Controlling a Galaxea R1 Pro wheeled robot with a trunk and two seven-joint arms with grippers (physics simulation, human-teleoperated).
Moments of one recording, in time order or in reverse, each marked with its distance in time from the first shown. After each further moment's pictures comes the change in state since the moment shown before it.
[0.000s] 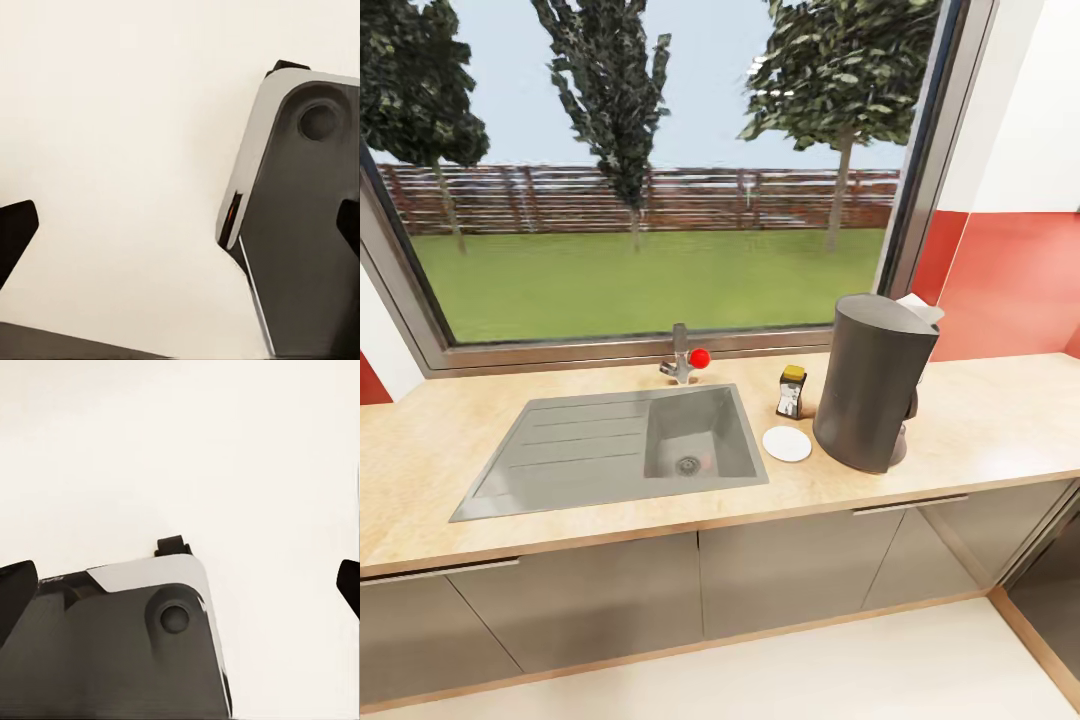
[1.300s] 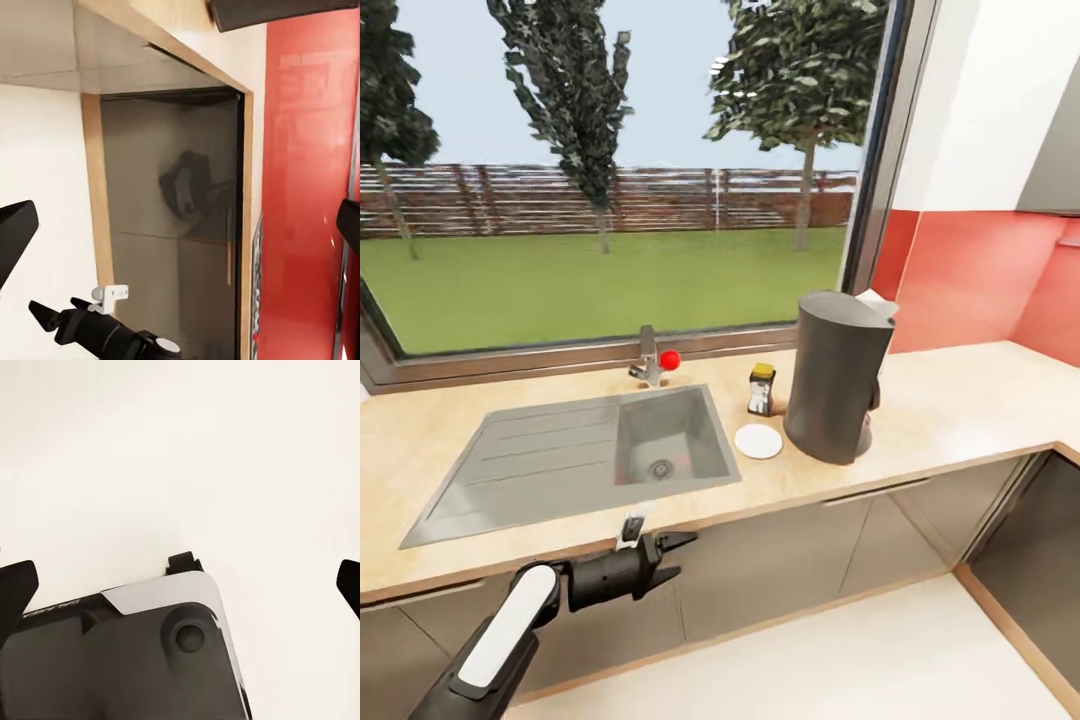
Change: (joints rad) left arm -0.263 -0.036 0.160 -1.302 0.782 1.097 -0.004; right arm -0.030 0.003 -0.001 -0.007 -0.063 0.002 -0.006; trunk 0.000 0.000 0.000
